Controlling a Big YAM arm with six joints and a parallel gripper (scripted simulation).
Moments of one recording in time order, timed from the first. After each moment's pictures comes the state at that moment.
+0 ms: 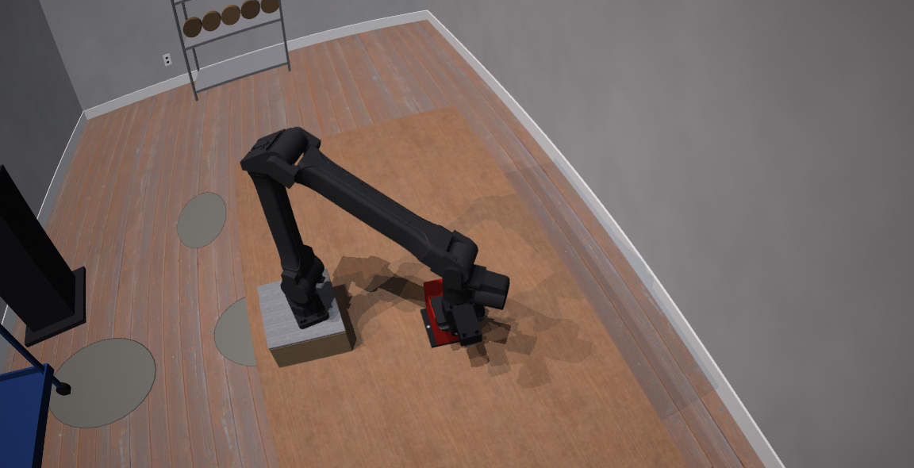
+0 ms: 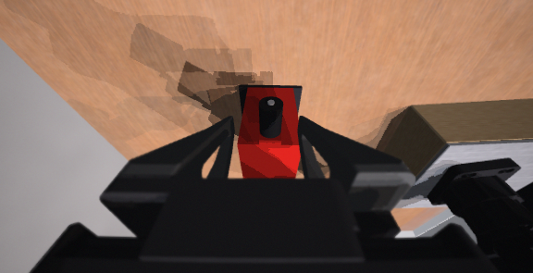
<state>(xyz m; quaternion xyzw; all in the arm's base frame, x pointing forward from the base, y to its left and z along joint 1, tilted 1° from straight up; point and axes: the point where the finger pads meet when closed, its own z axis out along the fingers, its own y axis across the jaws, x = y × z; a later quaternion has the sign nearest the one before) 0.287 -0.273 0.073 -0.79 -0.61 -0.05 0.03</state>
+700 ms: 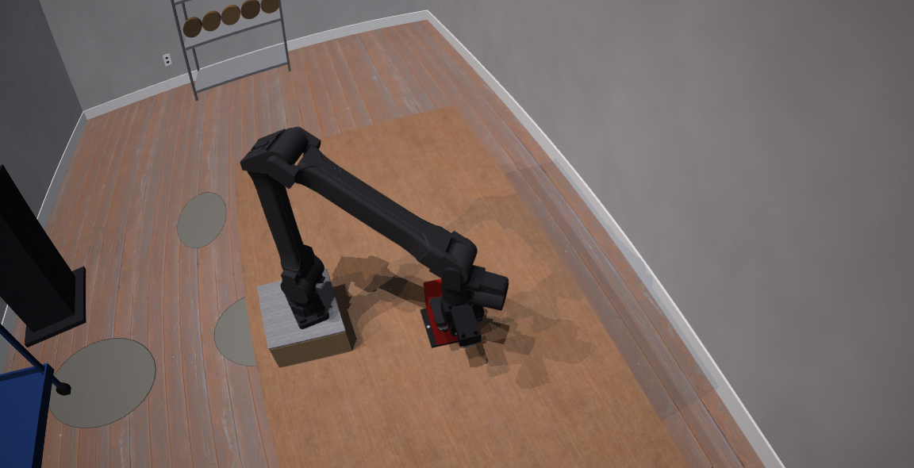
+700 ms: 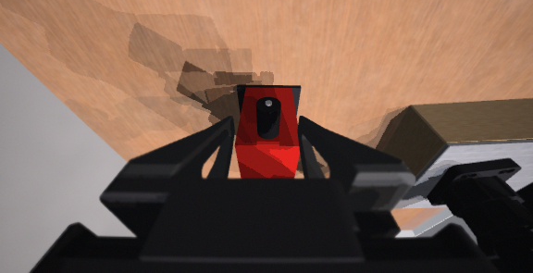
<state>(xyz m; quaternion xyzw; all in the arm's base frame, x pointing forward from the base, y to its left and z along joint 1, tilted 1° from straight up) 0.286 -0.271 0.070 -0.79 -0.61 -0.05 0.03</state>
